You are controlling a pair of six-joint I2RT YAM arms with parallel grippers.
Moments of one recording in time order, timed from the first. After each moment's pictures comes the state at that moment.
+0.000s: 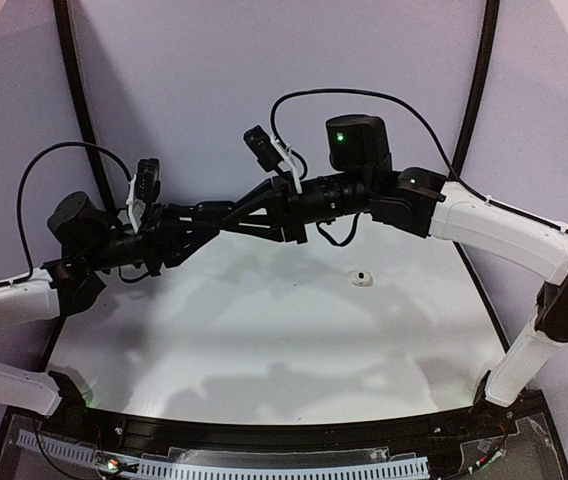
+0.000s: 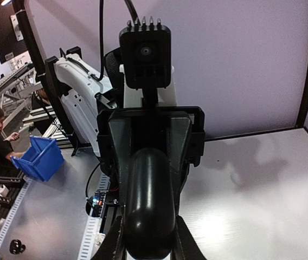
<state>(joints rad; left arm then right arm) -0.68 1.10 0.73 0.67 0.78 -0.32 0.97 1.63 1.61 -0.19 -0.69 0.02</state>
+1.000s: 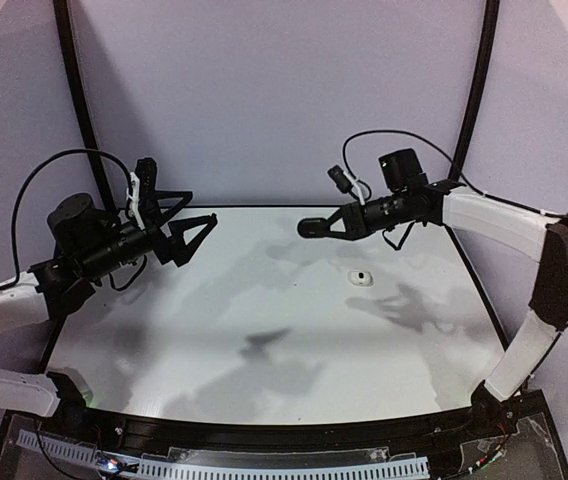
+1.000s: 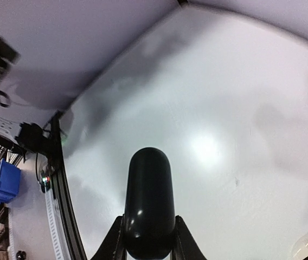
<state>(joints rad) -0.68 1.02 0.73 0.40 0.26 -0.06 0.50 1.64 1.38 -0.38 -0.76 0.05</state>
